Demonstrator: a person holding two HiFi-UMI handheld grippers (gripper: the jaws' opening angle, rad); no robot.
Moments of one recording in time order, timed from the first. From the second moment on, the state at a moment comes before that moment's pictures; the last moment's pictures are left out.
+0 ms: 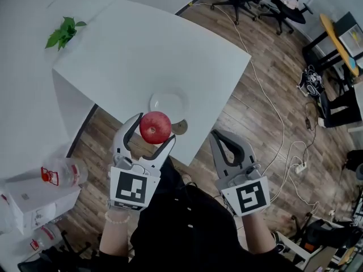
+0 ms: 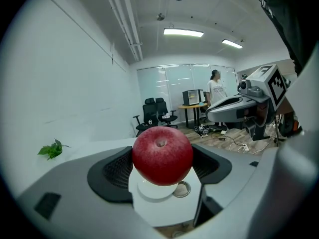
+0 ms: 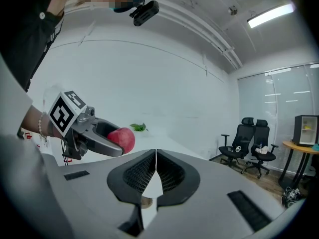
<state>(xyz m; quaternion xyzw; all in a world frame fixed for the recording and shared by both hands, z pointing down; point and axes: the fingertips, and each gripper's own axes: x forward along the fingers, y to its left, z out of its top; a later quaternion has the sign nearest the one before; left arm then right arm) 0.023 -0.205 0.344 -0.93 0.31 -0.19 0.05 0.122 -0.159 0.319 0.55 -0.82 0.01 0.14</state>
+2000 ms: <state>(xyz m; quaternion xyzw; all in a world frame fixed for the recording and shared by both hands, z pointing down) 0.087 -0.319 0.556 -0.92 0.21 -0.33 0.00 0.156 -0.209 0.388 0.60 -0.76 0.10 0.21</state>
